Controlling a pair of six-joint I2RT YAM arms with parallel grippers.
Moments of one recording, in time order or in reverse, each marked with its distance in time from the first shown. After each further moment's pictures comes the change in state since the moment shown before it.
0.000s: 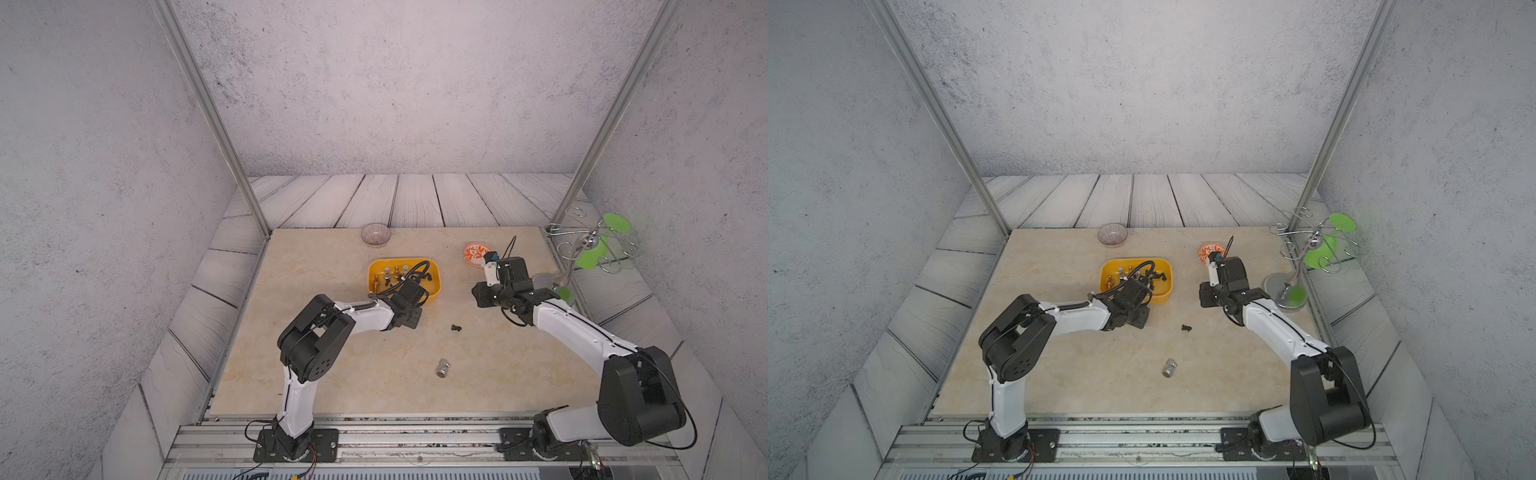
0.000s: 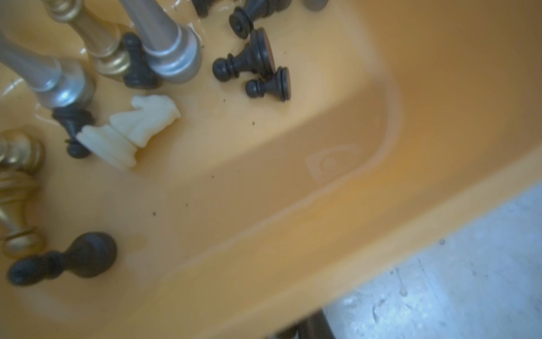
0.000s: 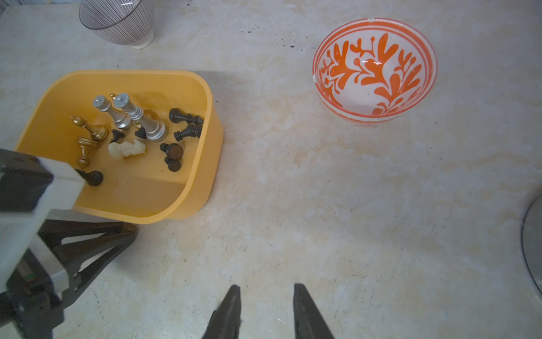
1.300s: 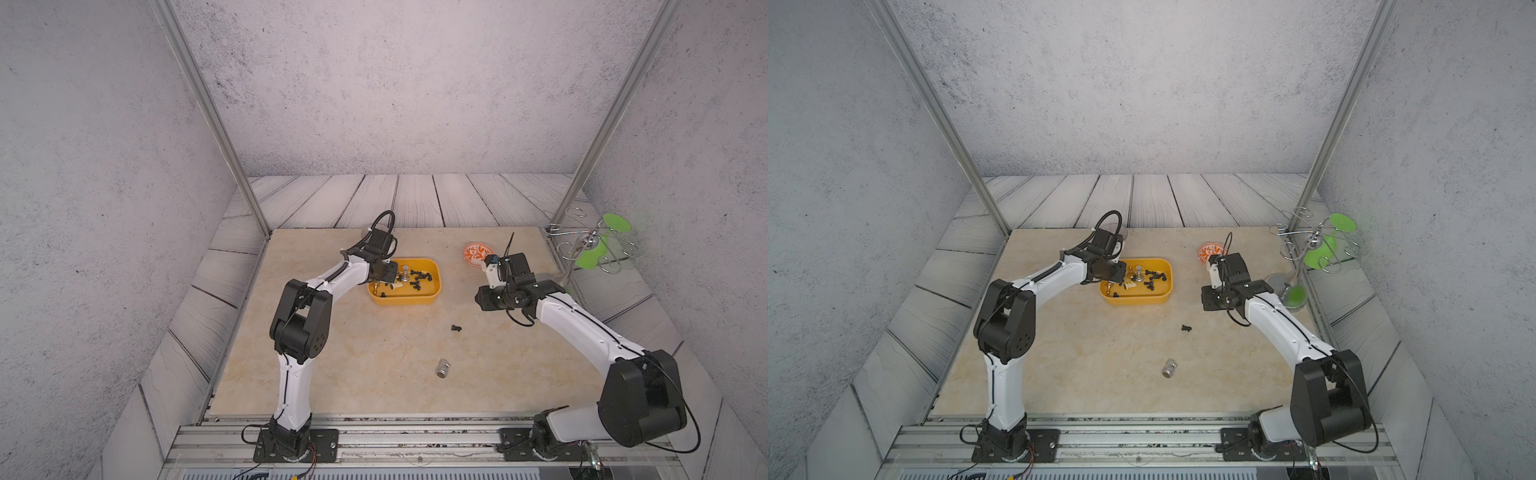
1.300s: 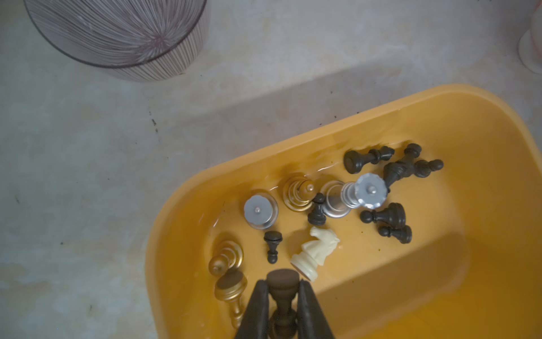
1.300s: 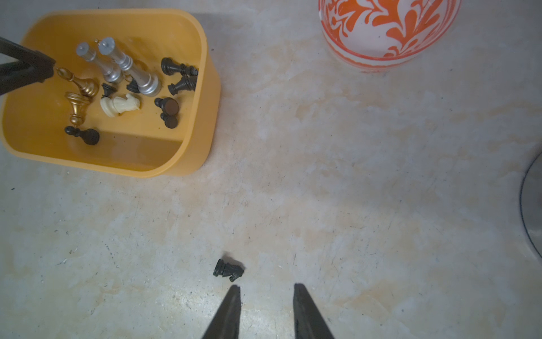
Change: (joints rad) left arm 0.306 0.114 0.443 -0.303 0.172 0.117; right arm -0.006 -0.004 0.100 -0.261 -0.027 -0.011
